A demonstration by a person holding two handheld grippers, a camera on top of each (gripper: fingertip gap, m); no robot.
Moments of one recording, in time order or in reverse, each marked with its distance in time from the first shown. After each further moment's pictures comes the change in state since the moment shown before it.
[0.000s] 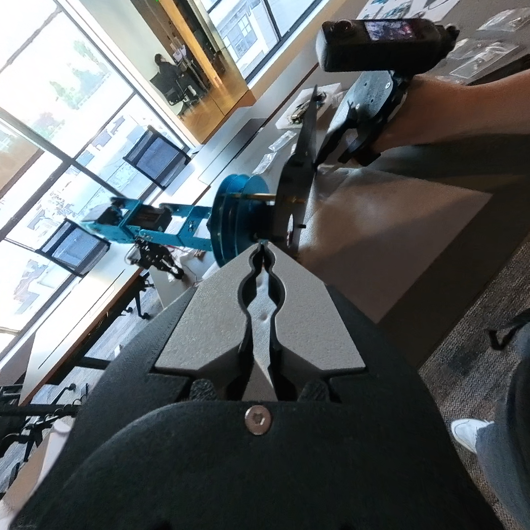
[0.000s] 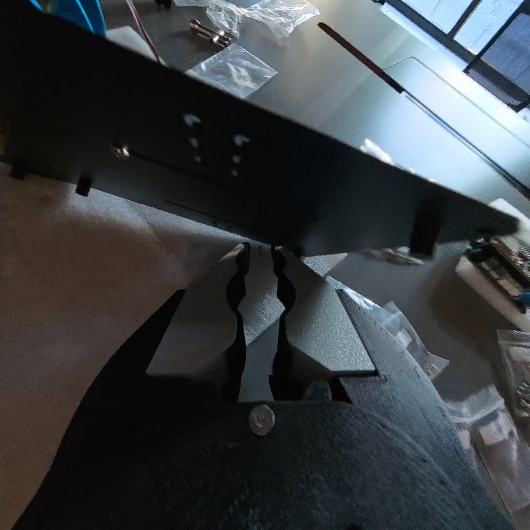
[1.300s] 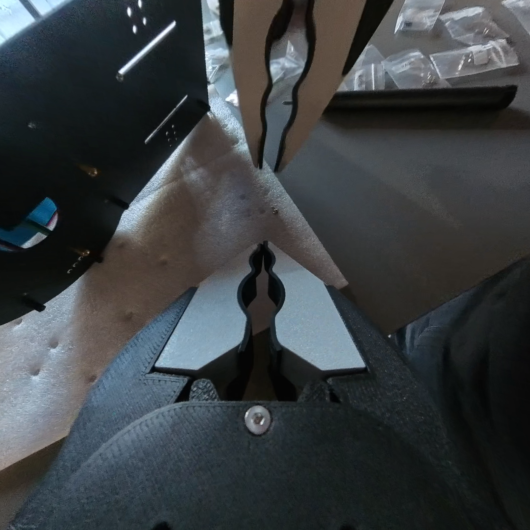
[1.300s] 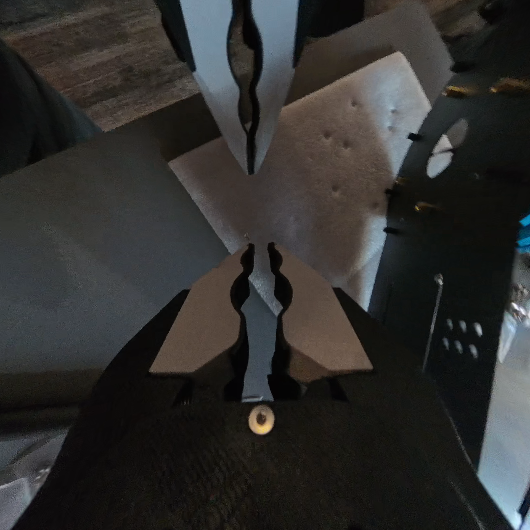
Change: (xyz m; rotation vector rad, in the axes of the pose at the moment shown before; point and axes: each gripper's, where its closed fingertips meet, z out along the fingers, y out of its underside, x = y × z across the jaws) left arm 0.173 -0.001 0.114 -0.305 0.007 -0.408; right arm -0.075 0.030 -0.115 0.206 -1.103 -1.141
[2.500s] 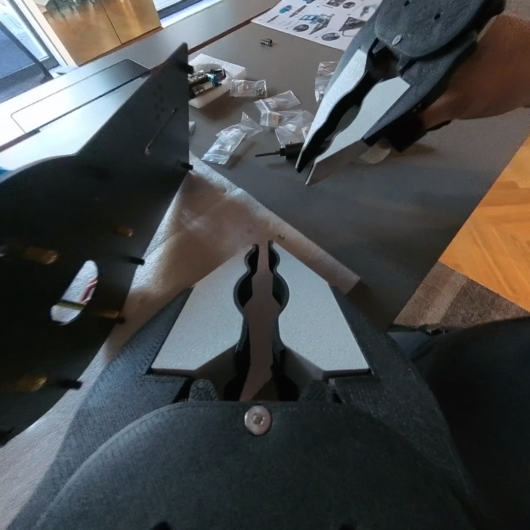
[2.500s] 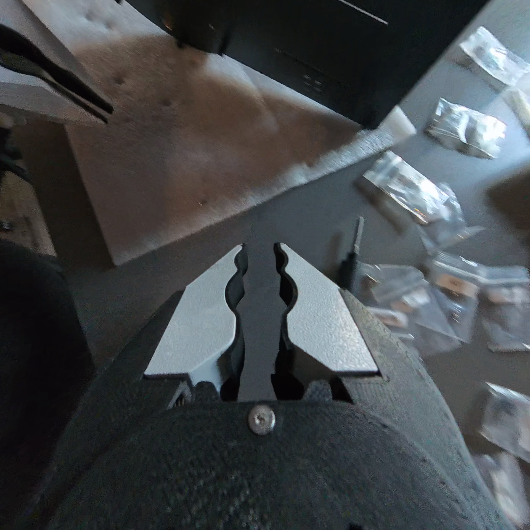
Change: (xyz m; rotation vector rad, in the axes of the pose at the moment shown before) left arm -0.024 -0.028 -0.018 0.168 0.311 0.087; right arm -0.035 0.041 -0.031 -0.146 0.707 1.190
